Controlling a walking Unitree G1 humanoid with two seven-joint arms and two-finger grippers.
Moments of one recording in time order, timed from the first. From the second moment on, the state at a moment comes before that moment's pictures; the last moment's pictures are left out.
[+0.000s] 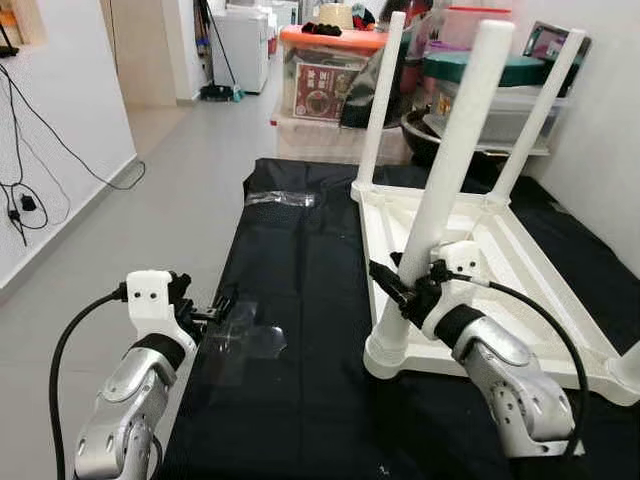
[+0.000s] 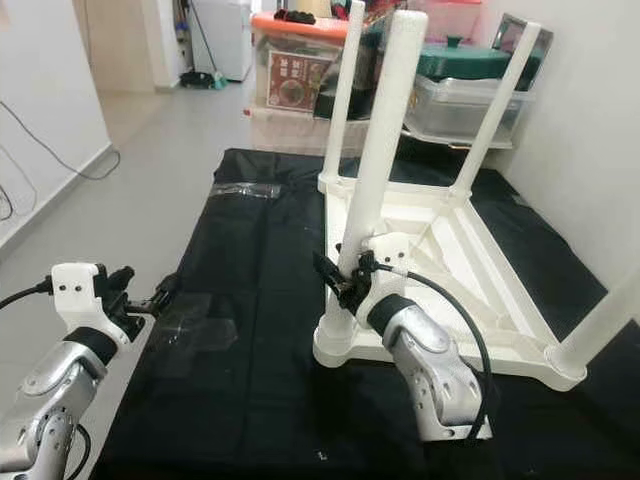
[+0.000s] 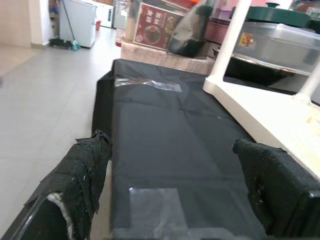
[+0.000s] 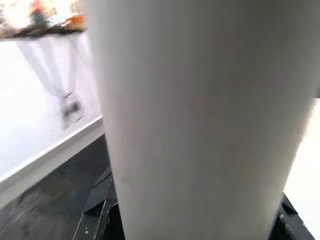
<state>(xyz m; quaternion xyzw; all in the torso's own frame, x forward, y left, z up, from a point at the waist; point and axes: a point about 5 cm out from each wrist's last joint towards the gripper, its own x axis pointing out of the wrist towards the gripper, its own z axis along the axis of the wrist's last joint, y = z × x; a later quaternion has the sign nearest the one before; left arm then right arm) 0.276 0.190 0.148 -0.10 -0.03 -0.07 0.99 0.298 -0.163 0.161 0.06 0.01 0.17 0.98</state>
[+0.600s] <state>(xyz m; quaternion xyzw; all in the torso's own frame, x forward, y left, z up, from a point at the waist) 0.279 0.198 0.146 -0.09 -0.02 -0.05 0.99 0.268 -0.206 0.156 0.07 -0.01 -0.18 0.98</state>
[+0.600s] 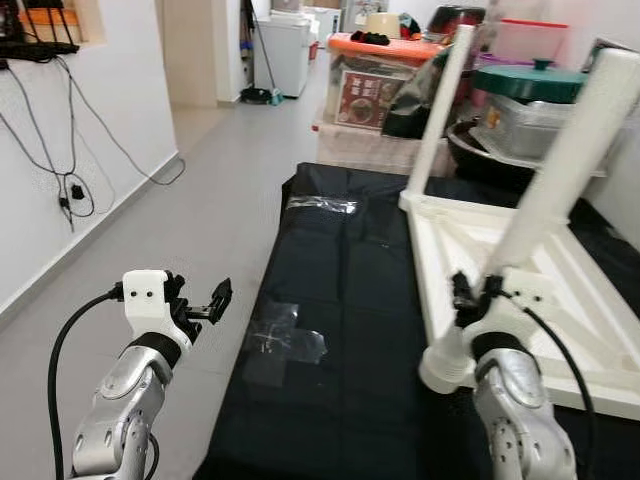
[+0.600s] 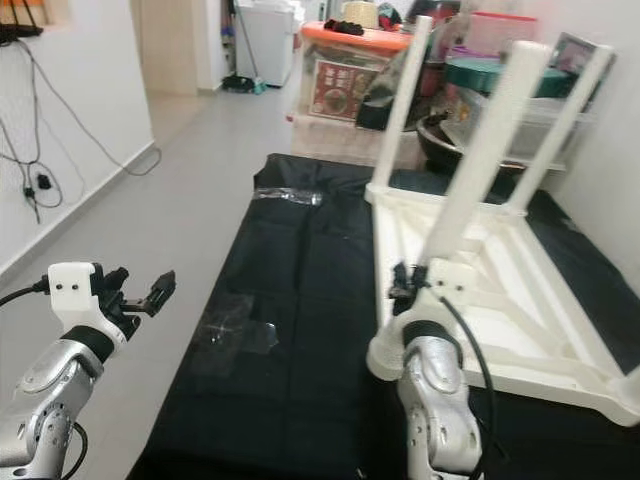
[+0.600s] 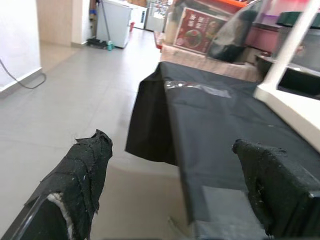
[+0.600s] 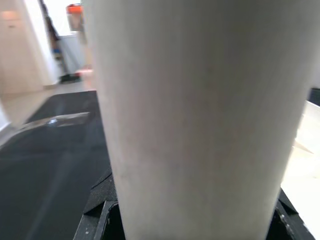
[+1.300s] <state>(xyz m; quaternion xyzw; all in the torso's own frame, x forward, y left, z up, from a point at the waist) 0.282 0.197 0.146 -0.08 -0.02 -0.05 1.00 0.268 -0.203 0.159 0.11 -0.01 -0.18 0.98</state>
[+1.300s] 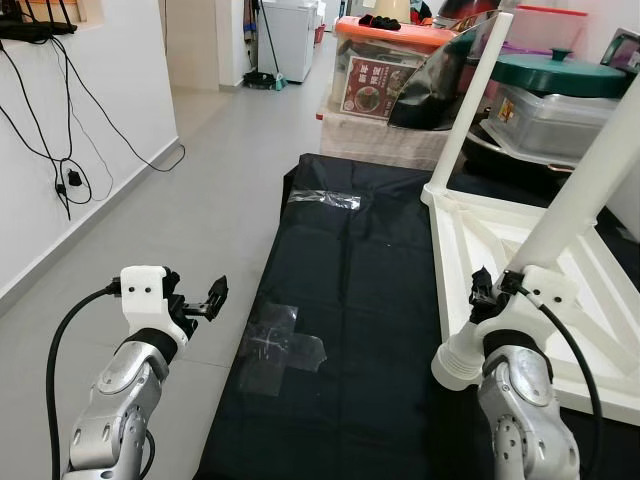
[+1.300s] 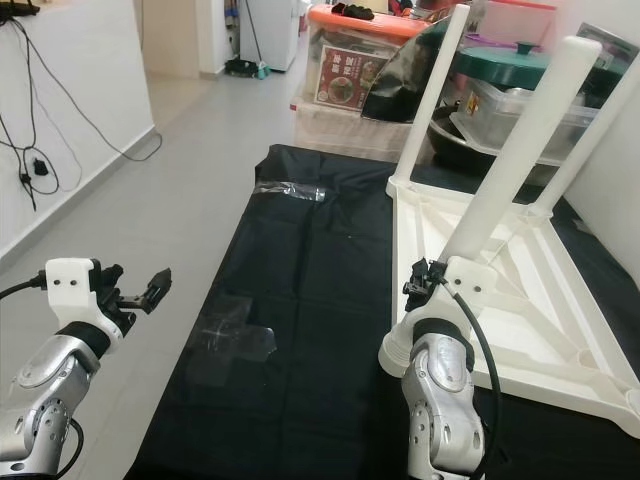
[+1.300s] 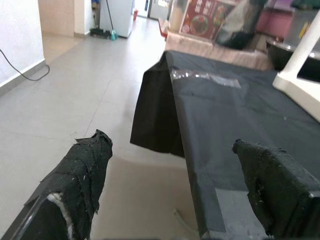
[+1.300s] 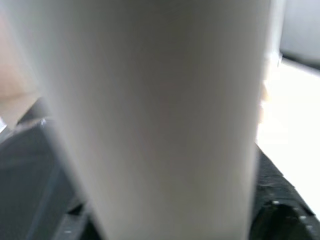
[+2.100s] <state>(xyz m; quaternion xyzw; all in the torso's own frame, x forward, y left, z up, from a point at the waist) 0.286 0.191 0.144 -0.08 -0.01 -0.06 1.00 0.277 -0.207 0.217 0.09 -0.11 -0.08 0.99</state>
